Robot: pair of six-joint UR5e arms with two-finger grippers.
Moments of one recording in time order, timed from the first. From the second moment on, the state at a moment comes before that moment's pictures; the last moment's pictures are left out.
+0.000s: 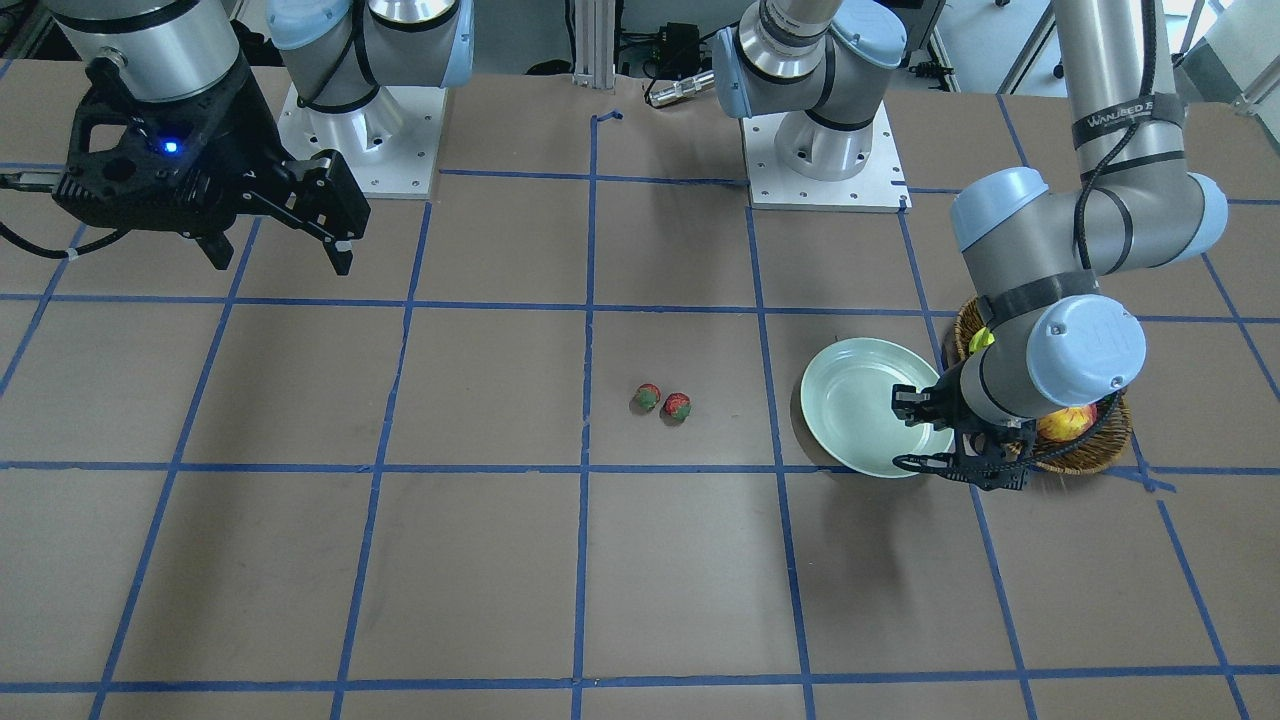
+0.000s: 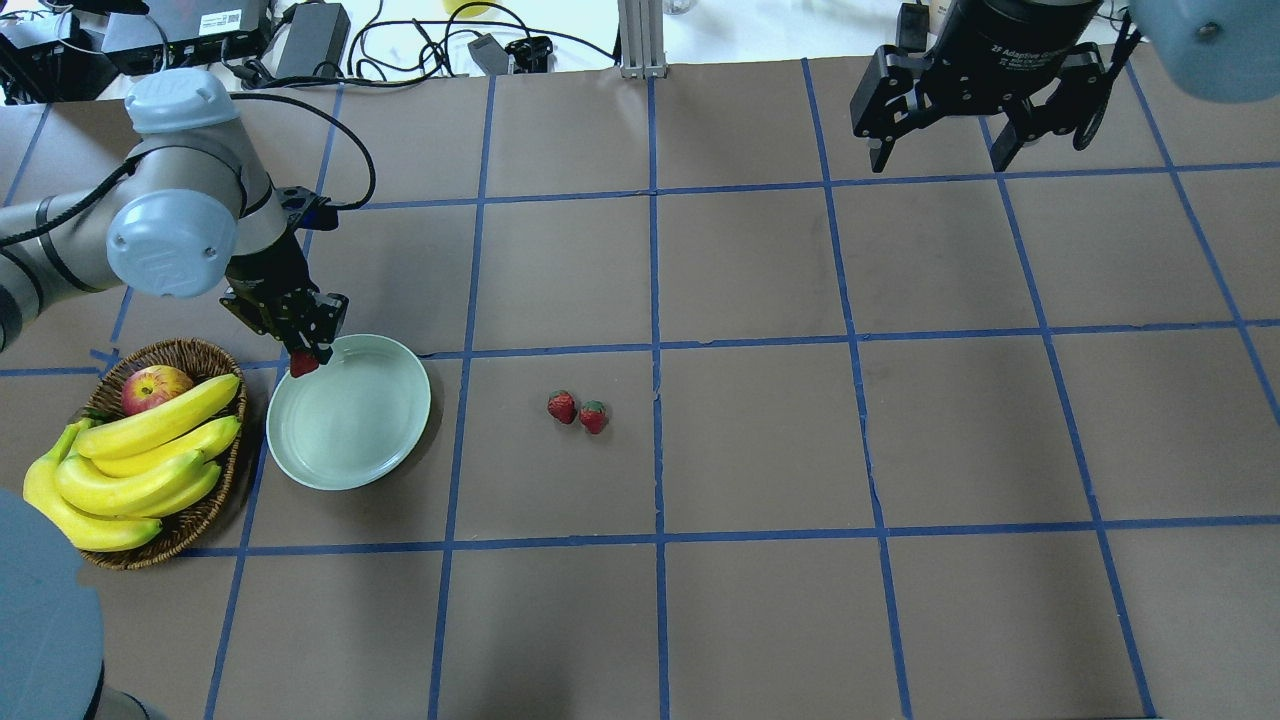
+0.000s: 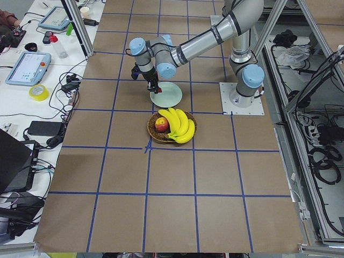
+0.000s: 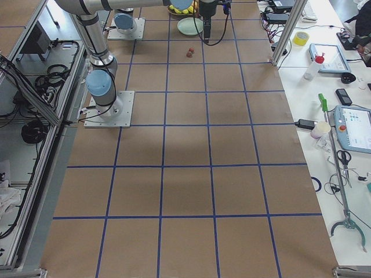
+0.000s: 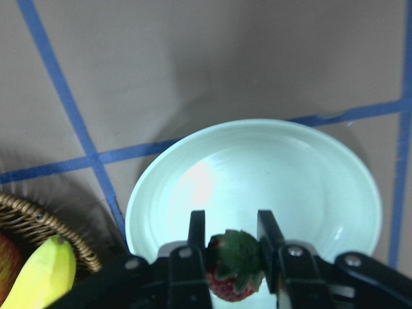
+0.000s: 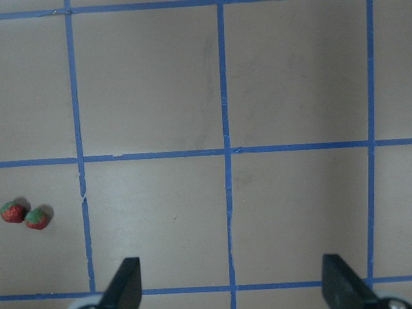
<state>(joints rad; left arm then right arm) -1.33 -1.92 -1.78 -1.27 1.71 0.37 1.59 -1.52 1.44 -1.56 -1.56 0.07</state>
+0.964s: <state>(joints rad) -1.32 -1.91 -1.82 -1.26 1.70 0.45 1.59 -1.52 1.44 -1.55 -1.57 0.07</state>
